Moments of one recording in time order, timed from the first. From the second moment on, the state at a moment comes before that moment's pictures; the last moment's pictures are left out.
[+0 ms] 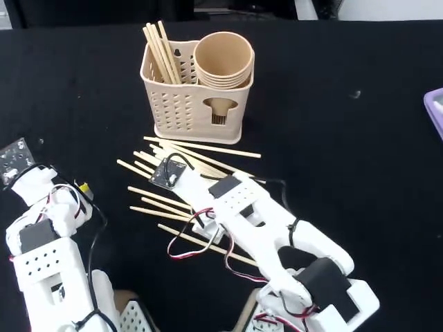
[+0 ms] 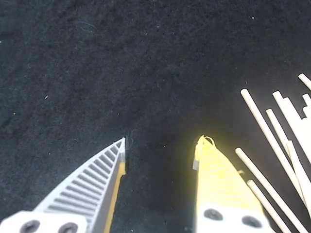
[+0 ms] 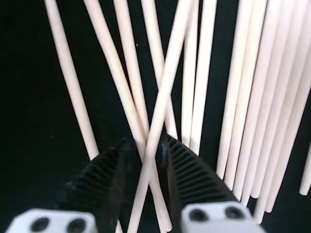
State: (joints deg) left arm -30.7 -63.4 69.5 55.3 7.3; right arm -35.7 -11.1 50.5 55.2 24.4
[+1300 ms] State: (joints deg) left arm -30.7 -63.4 69.5 55.3 7.3; right arm -30.9 -51.1 51.1 63.0 25.5
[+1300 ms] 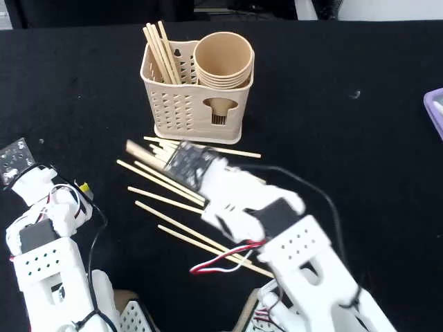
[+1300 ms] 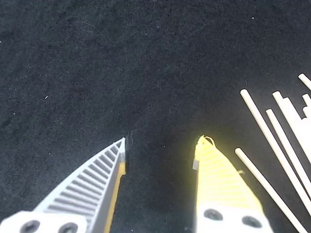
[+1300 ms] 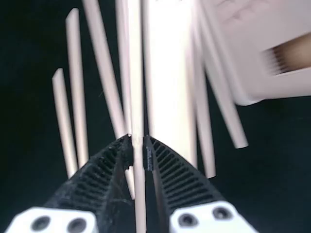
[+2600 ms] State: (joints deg) left arm -30.7 -63.4 69.5 55.3 7.3; right arm -30.3 -2.2 16.3 -3.6 11.9
